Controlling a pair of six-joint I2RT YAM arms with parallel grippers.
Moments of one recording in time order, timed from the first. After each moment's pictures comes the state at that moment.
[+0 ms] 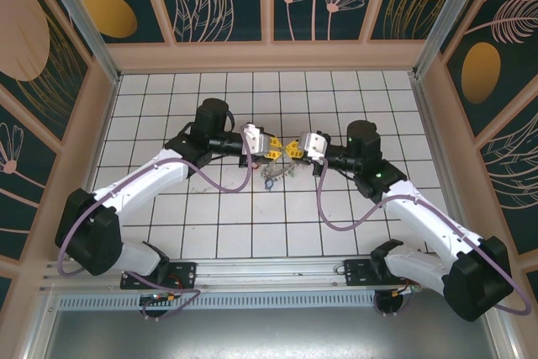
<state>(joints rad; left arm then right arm) -0.60 1.44 1.03 -0.06 0.90 0.73 0.53 1.05 0.72 0.07 -0.70 -0.60</state>
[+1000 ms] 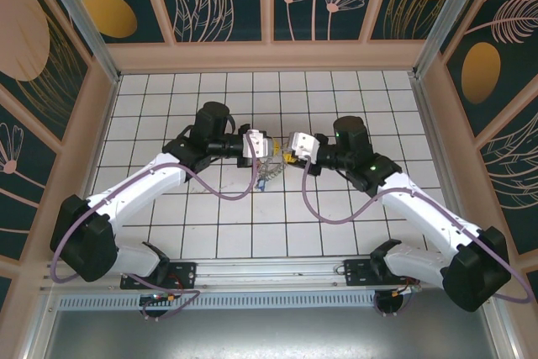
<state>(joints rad) -0.63 1.38 1.02 -0.13 0.69 0.82 0.60 1.11 0.83 -0.17 -0.52 -0.70</state>
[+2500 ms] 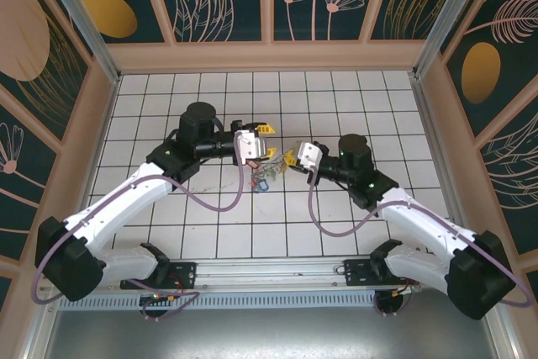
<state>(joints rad) -0.65 1.24 1.02 -0.10 0.63 0.81 0.60 1.04 0.59 0.17 -0.53 -0.54</state>
